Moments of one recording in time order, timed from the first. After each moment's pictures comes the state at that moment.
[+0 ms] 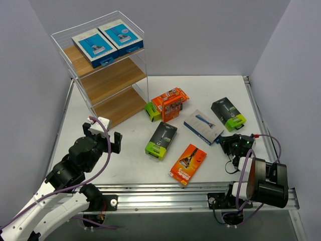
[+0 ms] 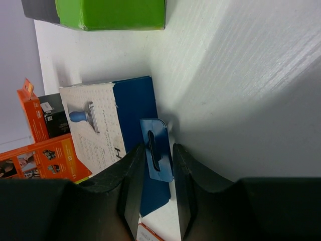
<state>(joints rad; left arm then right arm) -0.74 0.55 0.78 -0.50 -0.43 -0.07 -0.28 1.29 0.15 0.52 -0.24 1.08</state>
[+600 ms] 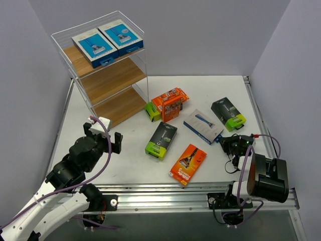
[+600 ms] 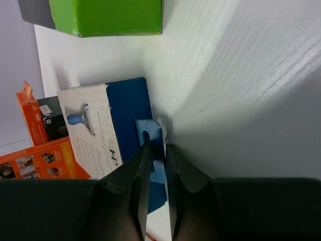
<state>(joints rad) -0.74 0.55 0.78 -0.50 -0.42 -0.07 -0.28 1.34 0.15 0.57 -0.24 1.09</state>
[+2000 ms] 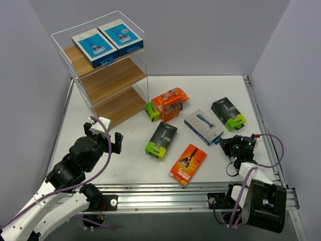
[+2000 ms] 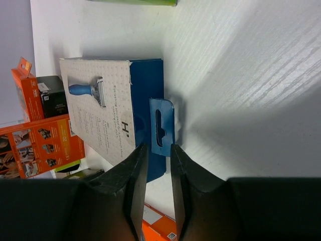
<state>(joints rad) -0.74 0.56 0.78 -0.50 -0.41 -0.07 -0.28 1.04 0.15 0.26 -0.26 1.01</state>
